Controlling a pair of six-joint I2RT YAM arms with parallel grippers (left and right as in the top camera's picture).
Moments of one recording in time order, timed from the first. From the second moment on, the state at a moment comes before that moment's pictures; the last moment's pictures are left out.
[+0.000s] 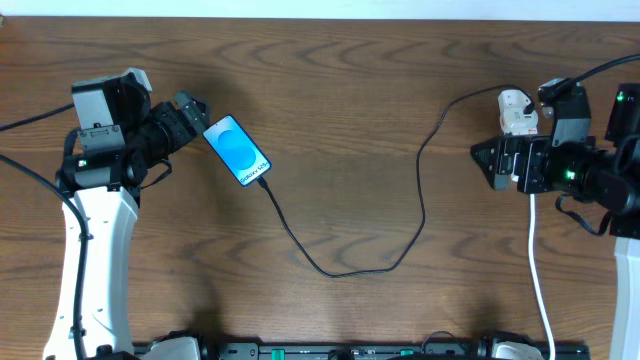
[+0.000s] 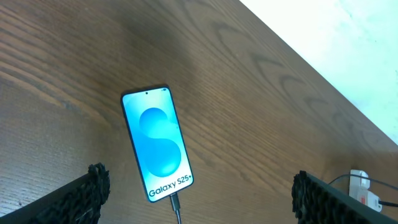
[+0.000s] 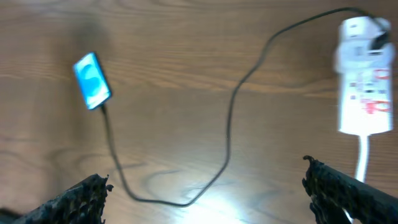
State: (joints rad) left arm 0.17 1.36 1.15 -0.61 0.35 -0.48; right arm -0.13 1.23 1.57 -1.28 -0.42 -0.08
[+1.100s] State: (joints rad) left arm 0.17 1.36 1.15 -0.61 0.35 -0.48; right arm -0.13 0.18 0.22 0.13 -0.11 -0.09
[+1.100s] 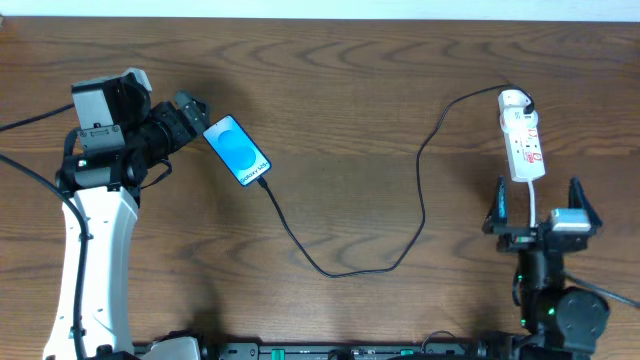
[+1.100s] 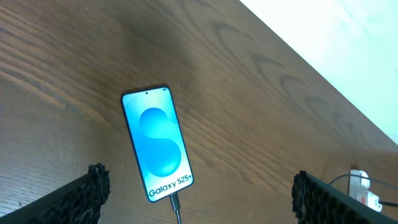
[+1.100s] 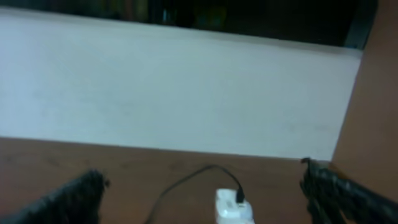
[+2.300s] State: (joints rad) left arm 0.17 1.36 1.15 -0.61 0.35 -0.48; right arm -0.13 0.02 0.01 -0.06 -0.13 -0.09
